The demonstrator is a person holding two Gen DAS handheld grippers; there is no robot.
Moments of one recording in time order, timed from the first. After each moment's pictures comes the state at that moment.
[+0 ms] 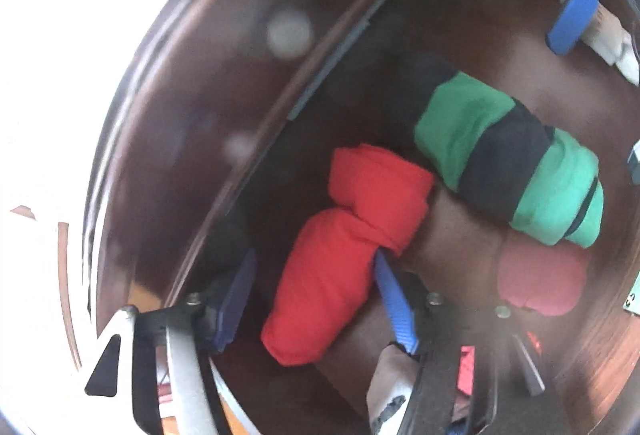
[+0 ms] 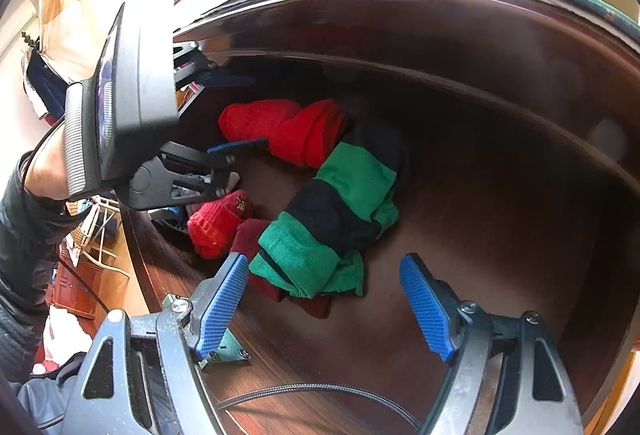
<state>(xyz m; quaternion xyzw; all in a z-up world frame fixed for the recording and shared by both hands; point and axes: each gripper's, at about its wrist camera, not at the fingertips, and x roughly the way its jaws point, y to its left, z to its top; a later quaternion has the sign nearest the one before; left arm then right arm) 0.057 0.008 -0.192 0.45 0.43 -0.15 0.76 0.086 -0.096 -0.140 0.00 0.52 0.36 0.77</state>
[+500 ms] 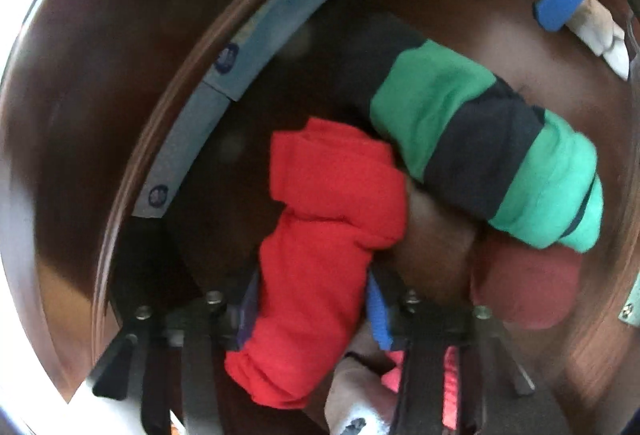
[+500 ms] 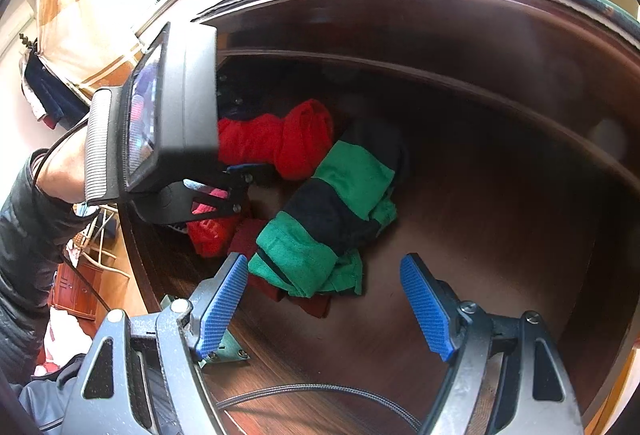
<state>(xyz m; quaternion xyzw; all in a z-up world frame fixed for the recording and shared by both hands) 0.078 0.020 -0.231 0.41 0.49 -0.19 0.75 0.088 -0.097 -0.140 0.00 0.52 0.35 0.77</state>
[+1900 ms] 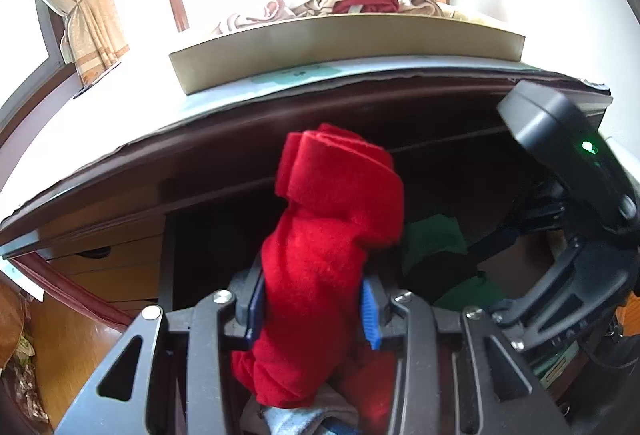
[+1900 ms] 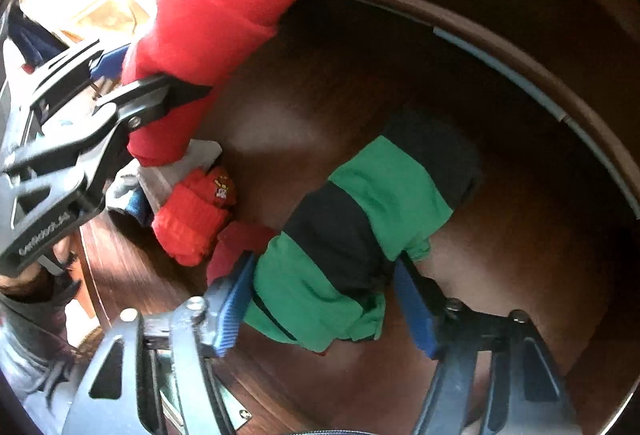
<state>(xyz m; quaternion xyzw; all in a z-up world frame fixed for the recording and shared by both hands) 0.007 0.156 -0.164 0.09 0.40 -0.11 0.91 0.124 -0.004 -0.179 -0.09 0.60 0.35 0.71</state>
